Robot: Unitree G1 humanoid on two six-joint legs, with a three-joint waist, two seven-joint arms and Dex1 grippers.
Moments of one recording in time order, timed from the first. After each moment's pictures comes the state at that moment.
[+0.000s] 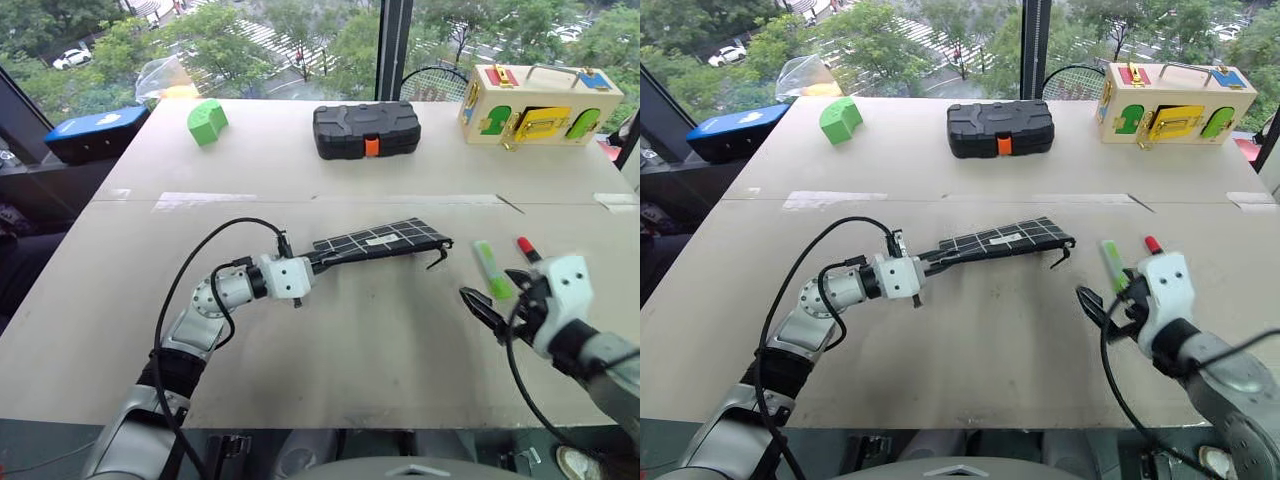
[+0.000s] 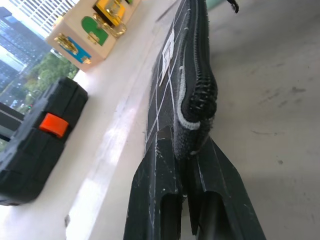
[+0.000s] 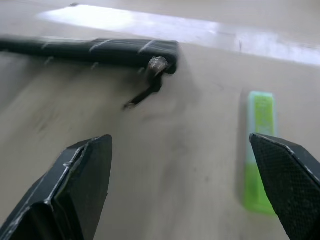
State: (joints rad) left arm -0.34 0.58 -0.20 0.29 0.06 -0.61 -0.78; right arm 0.06 -0.49 -0.29 -0.81 0.73 1.11 0.14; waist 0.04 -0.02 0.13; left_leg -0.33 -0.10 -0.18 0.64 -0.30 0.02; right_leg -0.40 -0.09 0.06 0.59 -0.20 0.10
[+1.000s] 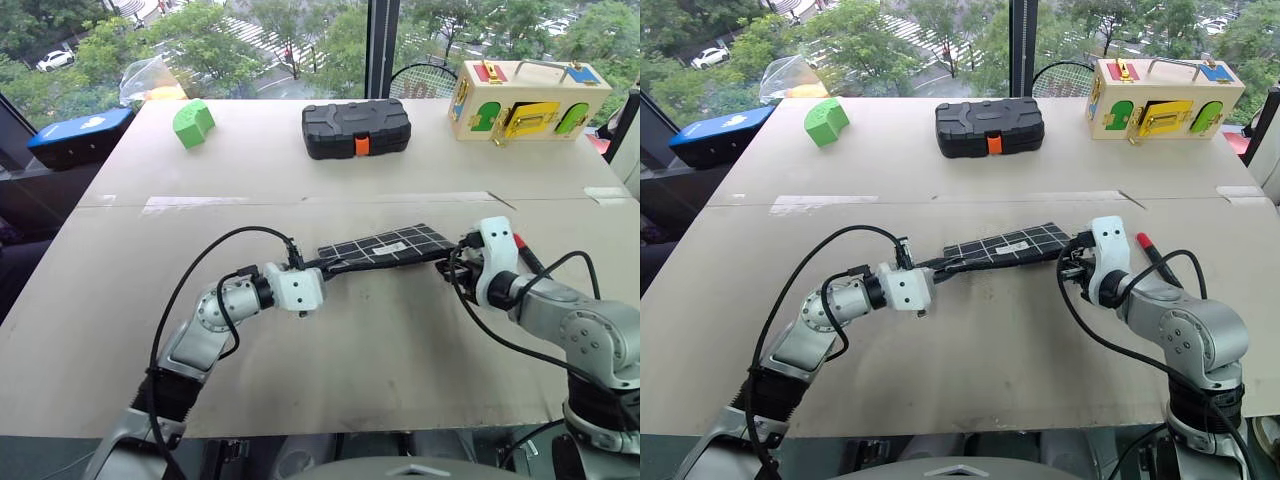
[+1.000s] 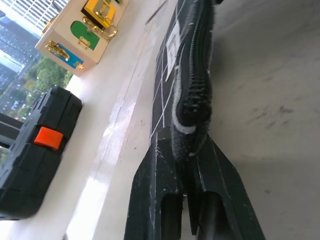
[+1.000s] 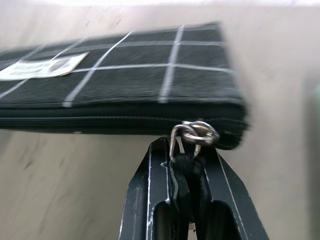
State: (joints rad) left arm -0.26 0.59 -0.21 0.04 0.19 -0.44 -0.71; right arm -0.30 -0.35 -0.16 -0.54 0.70 1.40 0.08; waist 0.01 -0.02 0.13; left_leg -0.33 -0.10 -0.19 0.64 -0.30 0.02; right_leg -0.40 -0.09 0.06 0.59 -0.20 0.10
